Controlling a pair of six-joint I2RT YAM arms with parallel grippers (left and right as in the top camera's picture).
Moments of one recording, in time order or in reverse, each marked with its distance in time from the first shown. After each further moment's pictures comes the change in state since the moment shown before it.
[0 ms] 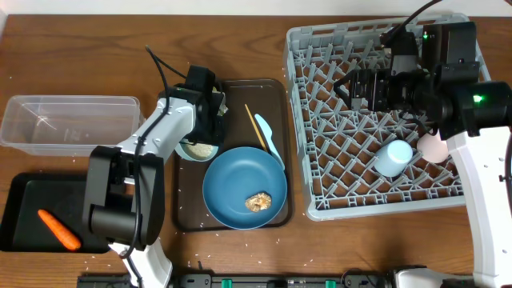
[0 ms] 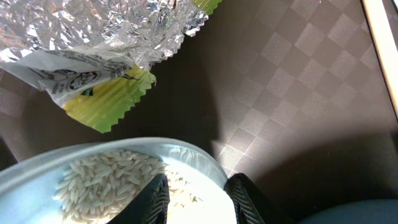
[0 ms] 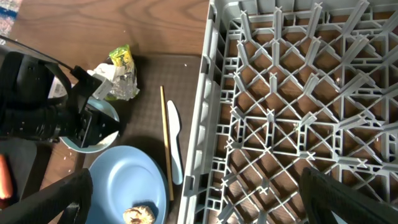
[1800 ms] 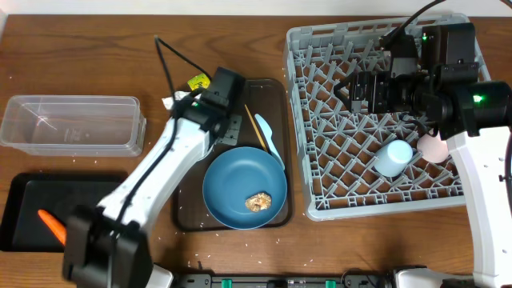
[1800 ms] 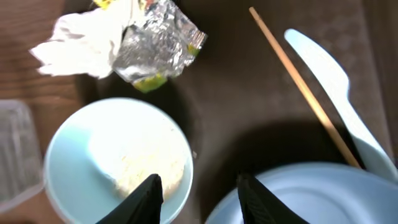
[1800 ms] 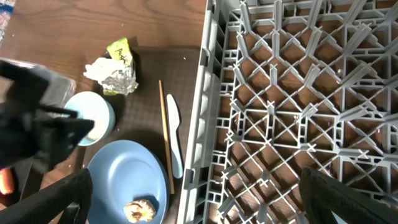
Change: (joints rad) left arm -0.203 -0.280 0.001 -0.089 -0.287 -0.137; right arm 0.000 0.000 0.000 -0.027 0.002 0.000
